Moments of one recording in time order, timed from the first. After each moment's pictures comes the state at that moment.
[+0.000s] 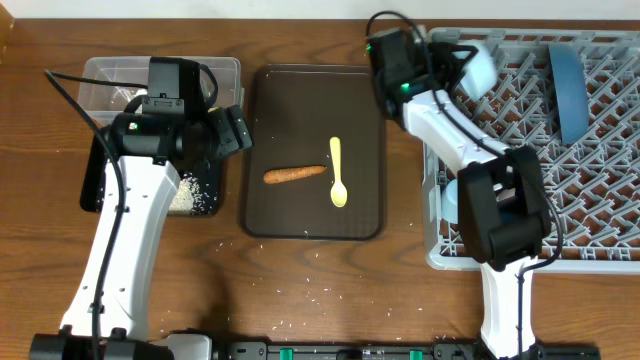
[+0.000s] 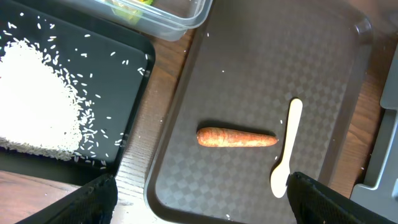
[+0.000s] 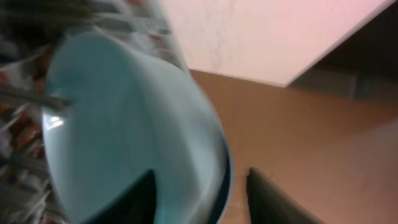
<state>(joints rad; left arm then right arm) -0.07 1.47 1.38 -1.02 0.10 -0.44 0.42 2.22 1.71 -0.35 1.31 -0.82</state>
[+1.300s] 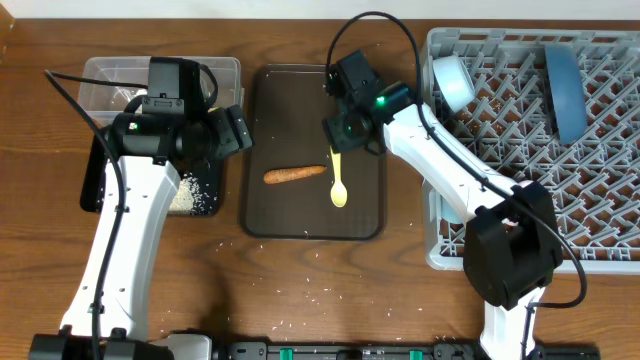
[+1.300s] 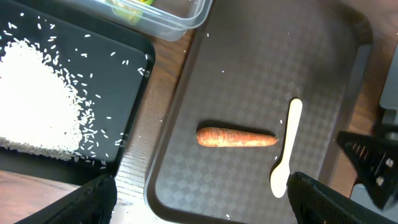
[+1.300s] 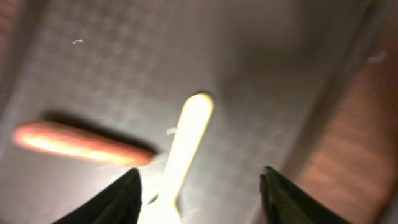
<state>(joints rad) -0.07 1.47 1.38 -1.02 0.10 -0.44 0.56 2.04 1.70 -0.82 -0.03 0.23</state>
